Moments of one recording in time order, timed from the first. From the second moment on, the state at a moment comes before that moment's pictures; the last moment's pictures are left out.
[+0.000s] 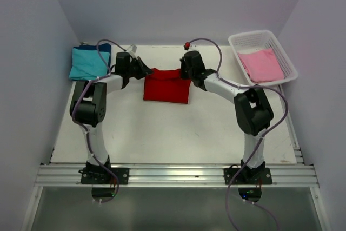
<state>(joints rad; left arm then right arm) -0.16 2.00 1.23 0.25 0.44 -0.62 0.55 1.94 1.42 -0.04 0.18 0.39</state>
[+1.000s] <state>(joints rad) -0.10 2.02 1.14 0.68 0.77 -0.81 0.50 1.95 1.37 0.08 -0.01 0.49</state>
